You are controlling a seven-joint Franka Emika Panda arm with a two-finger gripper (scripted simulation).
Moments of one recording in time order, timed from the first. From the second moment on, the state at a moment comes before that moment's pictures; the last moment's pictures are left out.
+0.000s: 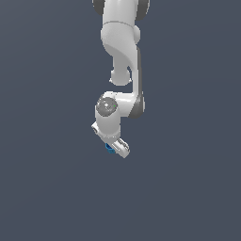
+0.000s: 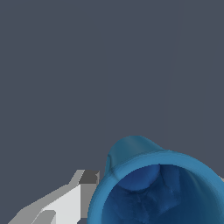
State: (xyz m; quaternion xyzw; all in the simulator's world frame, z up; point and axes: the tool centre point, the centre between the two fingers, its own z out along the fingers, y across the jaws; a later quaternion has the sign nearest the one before) arm 0.022 -0.044 0.045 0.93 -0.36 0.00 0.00
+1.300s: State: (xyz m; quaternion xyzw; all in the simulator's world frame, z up) arm -0.094 -0.118 0.183 0.93 -0.36 0.00 0.00
